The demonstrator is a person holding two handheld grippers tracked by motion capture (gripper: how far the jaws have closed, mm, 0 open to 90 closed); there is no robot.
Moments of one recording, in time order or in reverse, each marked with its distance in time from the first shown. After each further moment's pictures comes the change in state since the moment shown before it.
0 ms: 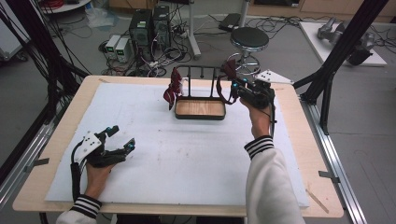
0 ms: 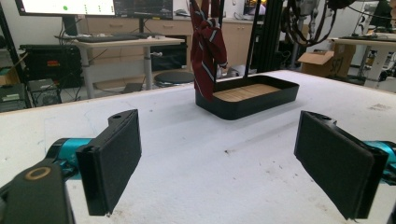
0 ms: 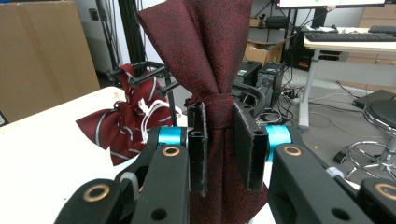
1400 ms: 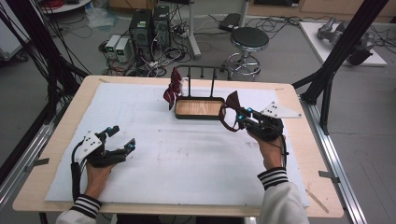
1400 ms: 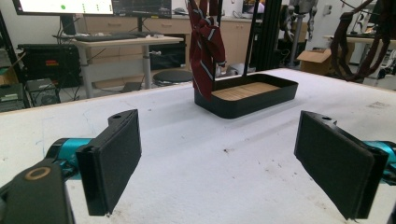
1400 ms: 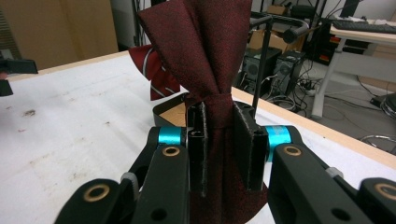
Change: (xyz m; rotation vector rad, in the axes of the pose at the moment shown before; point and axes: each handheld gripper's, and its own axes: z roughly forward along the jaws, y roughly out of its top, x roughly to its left) left arm 0.000 0.000 0.001 0.005 -0.004 0.005; right arm 0.026 -0.055 -0.062 0.053 0.080 -0.097
